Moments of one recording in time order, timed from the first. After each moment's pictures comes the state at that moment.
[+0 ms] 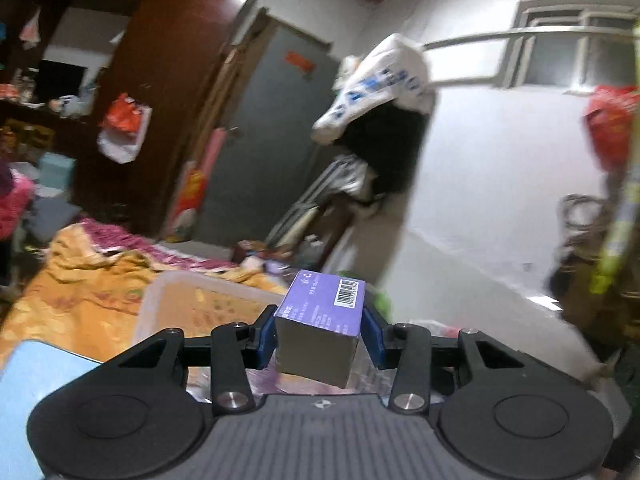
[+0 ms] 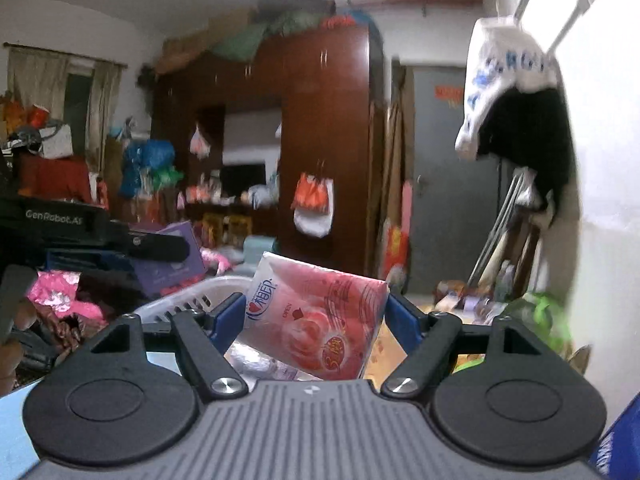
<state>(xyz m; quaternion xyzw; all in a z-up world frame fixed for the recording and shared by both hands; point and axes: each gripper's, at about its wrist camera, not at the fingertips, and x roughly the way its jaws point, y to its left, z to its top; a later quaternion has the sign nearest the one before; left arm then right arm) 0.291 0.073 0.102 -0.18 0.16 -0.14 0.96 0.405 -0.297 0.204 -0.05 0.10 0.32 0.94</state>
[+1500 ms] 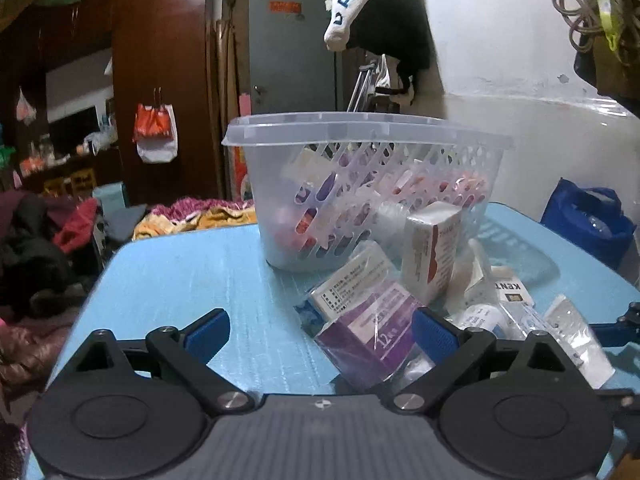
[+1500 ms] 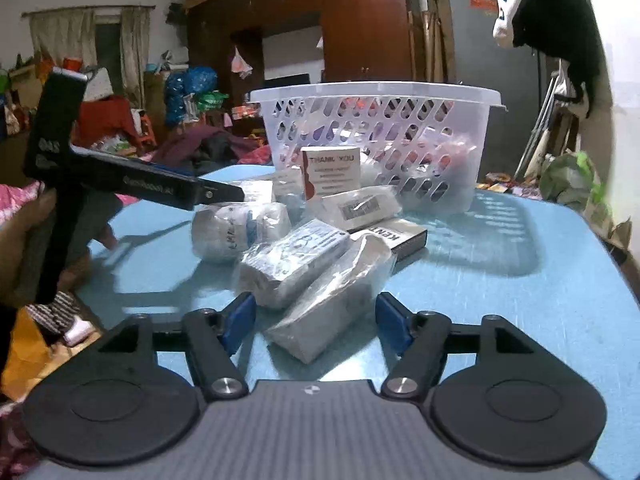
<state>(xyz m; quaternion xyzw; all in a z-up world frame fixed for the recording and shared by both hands) 0.187 0.081 -0.018 0.02 0.24 -0.08 0.97 0.272 -0.328 0.058 -0.06 0.21 0.36 0.91</state>
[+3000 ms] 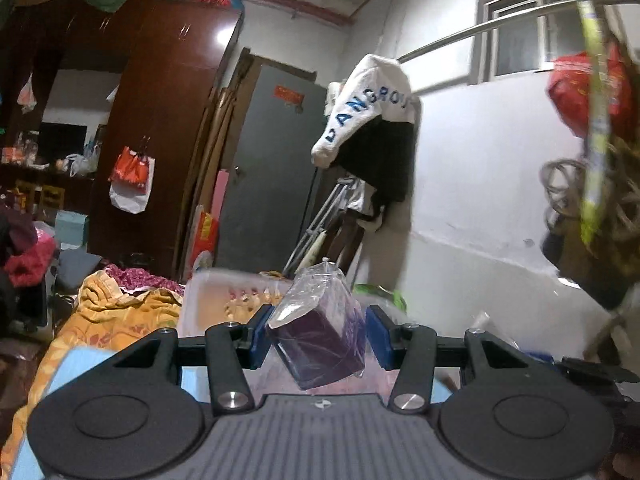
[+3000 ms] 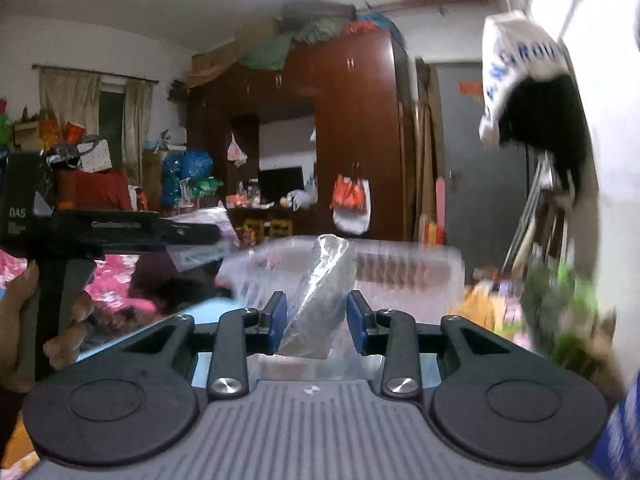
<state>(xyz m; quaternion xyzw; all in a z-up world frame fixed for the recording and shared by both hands) 0.218 0.072 0.094 -0.12 0.10 -0.13 0.98 0.317 -0.341 0.187 -0.03 0.07 0.36 0.93</state>
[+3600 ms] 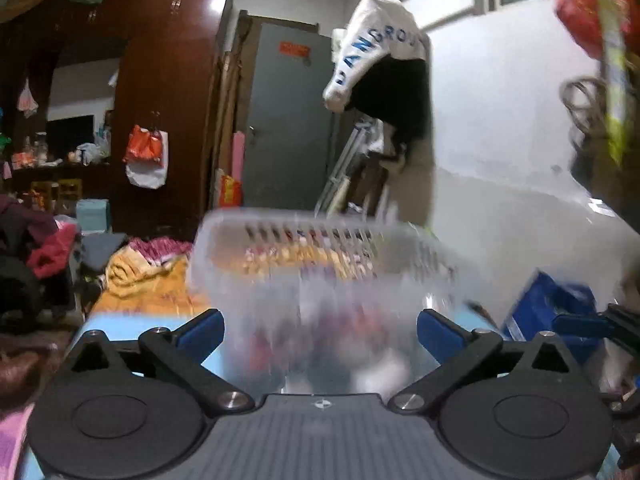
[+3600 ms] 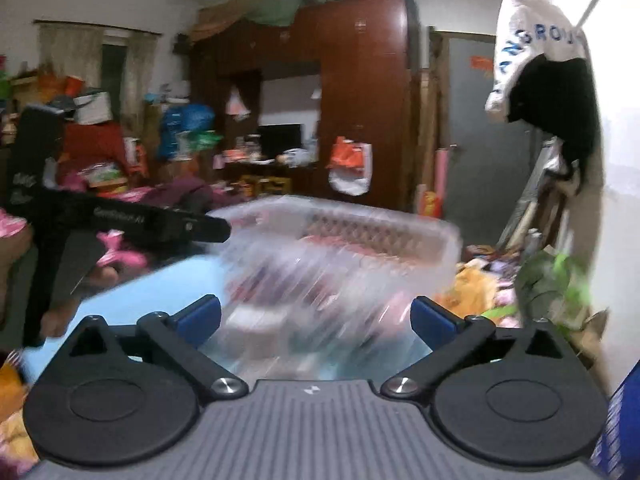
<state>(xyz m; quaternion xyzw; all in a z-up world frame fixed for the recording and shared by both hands) 0.199 0.057 0.041 -0.05 0.17 -0.11 0.98 0.308 -0.347 0.146 -0.08 0.13 0.37 0.92</state>
